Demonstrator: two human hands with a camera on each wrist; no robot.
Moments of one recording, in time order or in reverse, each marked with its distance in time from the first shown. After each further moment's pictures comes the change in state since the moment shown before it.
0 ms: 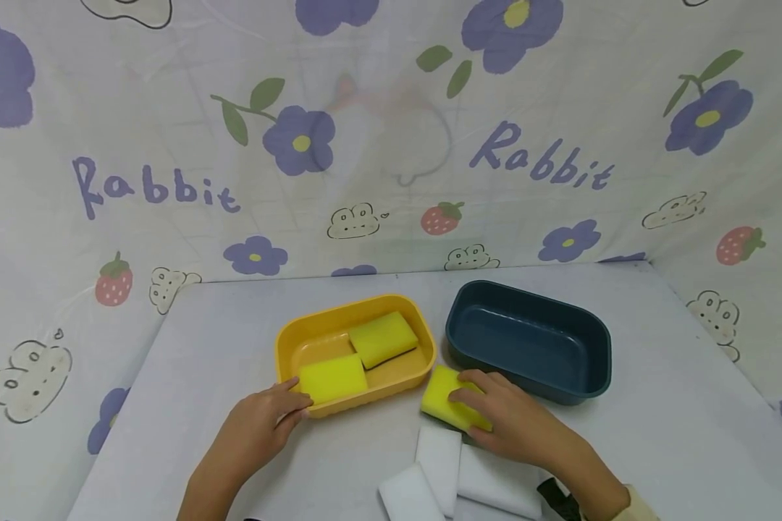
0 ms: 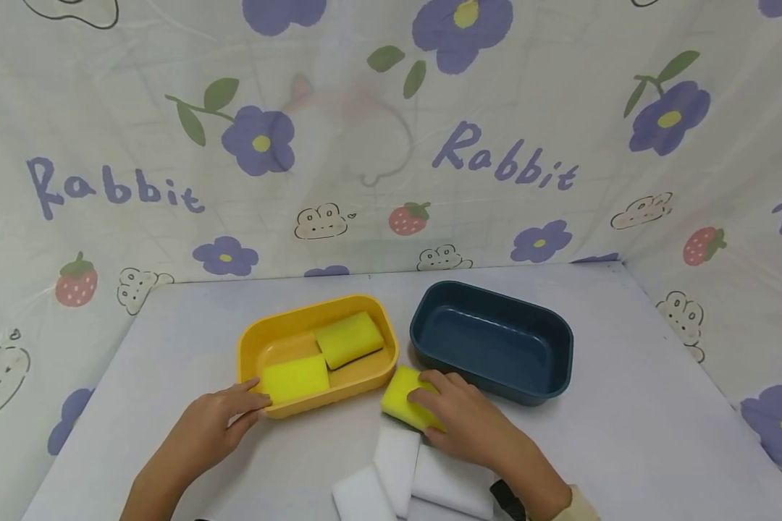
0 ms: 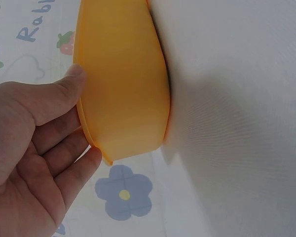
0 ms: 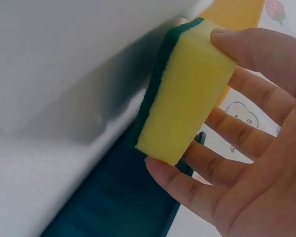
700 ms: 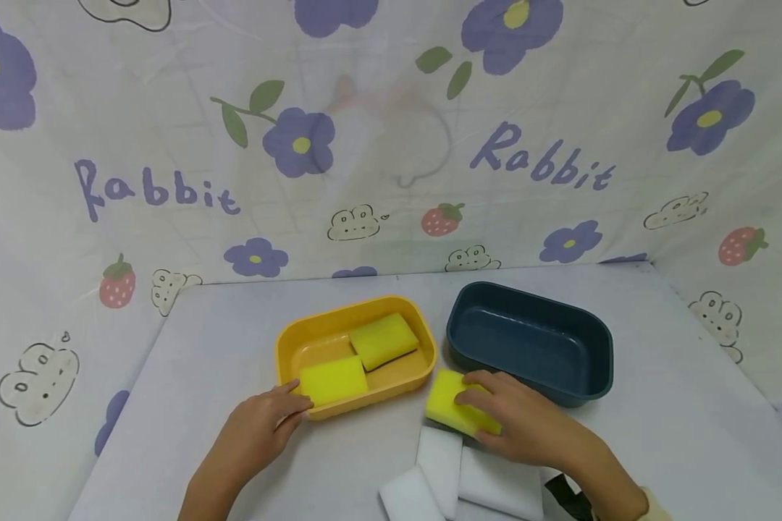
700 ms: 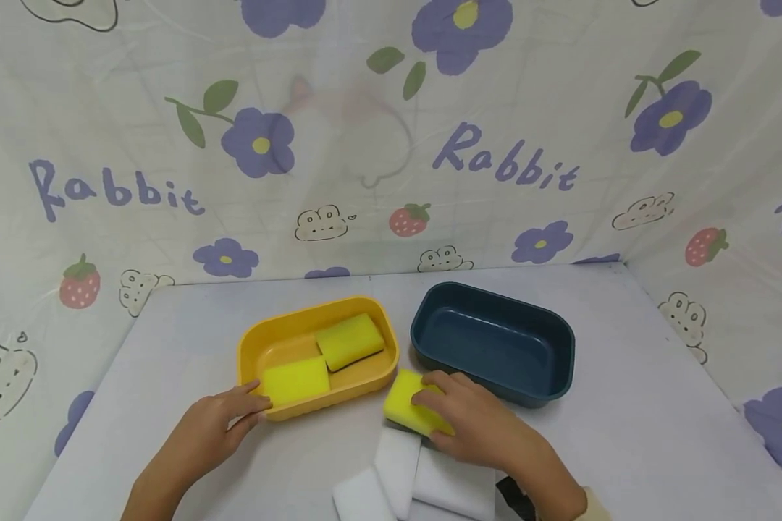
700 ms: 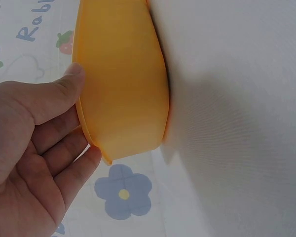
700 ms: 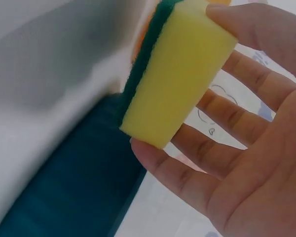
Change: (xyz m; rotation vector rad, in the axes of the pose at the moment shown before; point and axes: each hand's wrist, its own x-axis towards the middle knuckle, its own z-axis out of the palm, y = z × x) left_hand 0.000 0.001 -0.001 -0.013 0.001 -0.005; right_hand -0.004 -0.004 -0.023 0.041 -0.042 -0.016
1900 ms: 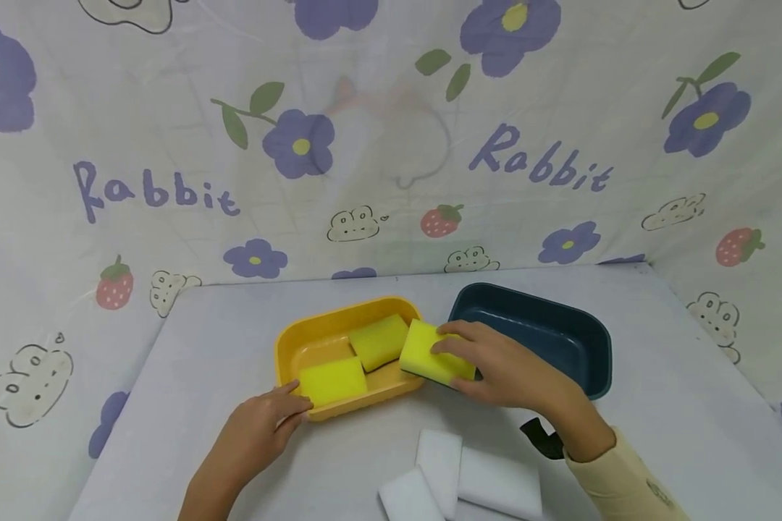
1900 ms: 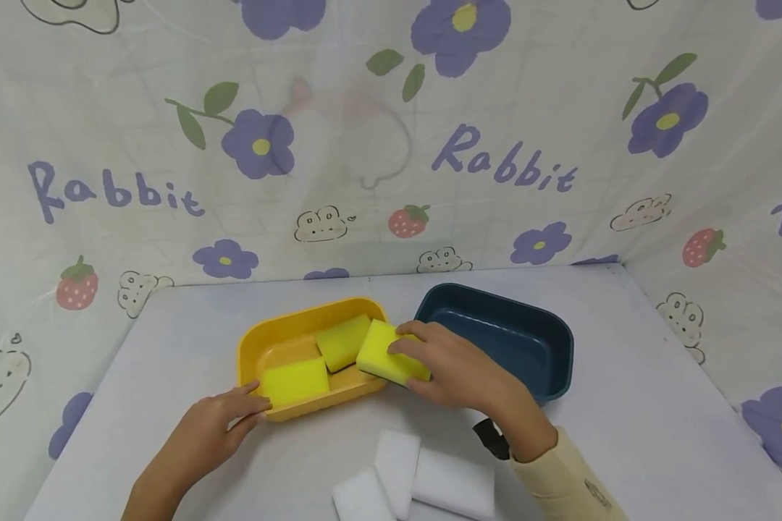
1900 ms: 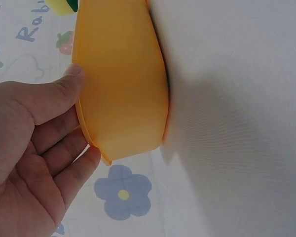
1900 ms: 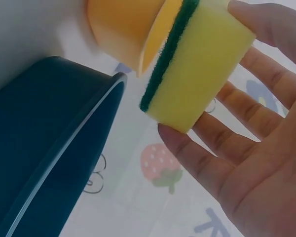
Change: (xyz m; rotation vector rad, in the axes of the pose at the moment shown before) left_hand 0.000 0.001 0.000 -0.001 0.001 0.005; right_hand 0.048 0.008 -0.031 -0.036 0.131 -0.158
